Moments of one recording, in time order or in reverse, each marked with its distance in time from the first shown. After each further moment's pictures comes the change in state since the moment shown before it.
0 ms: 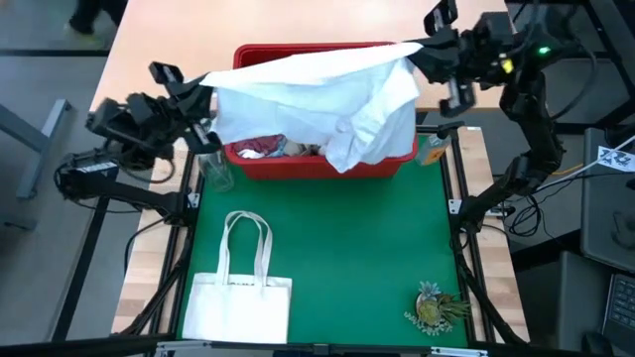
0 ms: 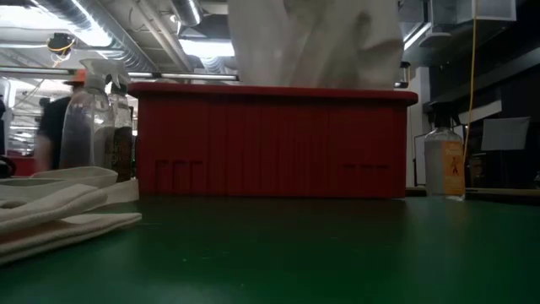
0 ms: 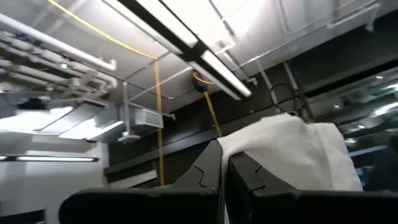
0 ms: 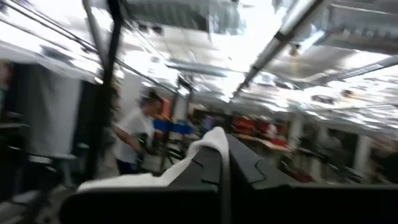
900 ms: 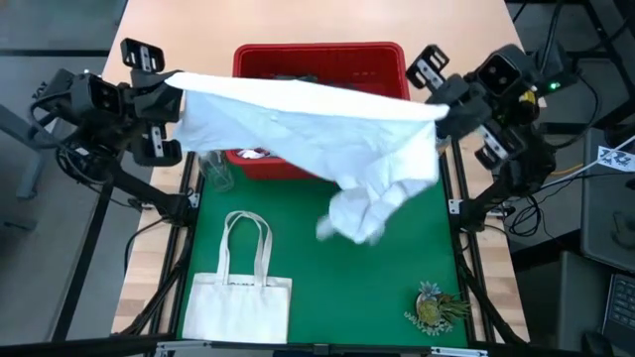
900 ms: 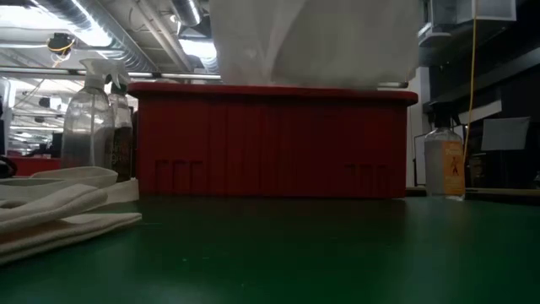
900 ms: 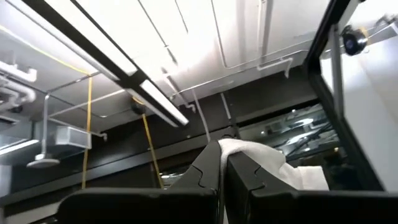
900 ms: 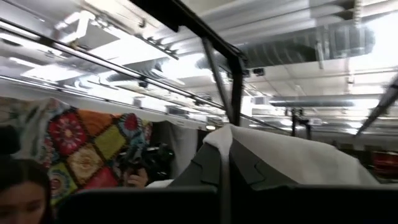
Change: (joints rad) left arm -0.273 0.211 0.524 -0.297 0.056 0.002; right arm 0.360 0.044 -0.001 0.251 -0.091 0.261
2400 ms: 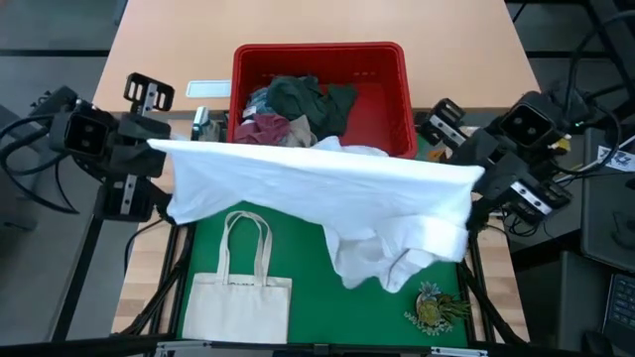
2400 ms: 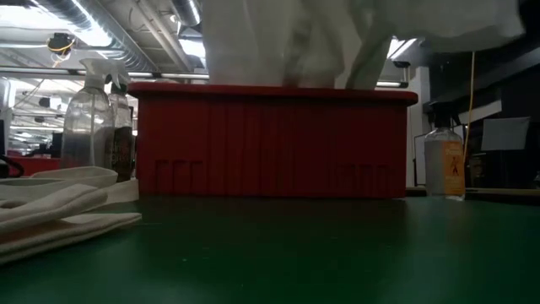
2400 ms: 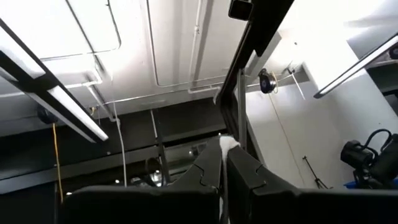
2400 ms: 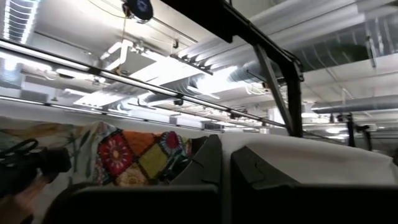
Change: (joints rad) left arm -0.302 0.144 0.158 -0.019 0.069 -0.029; right arm 0.341 0.001 0.000 0.001 0.169 -0.046
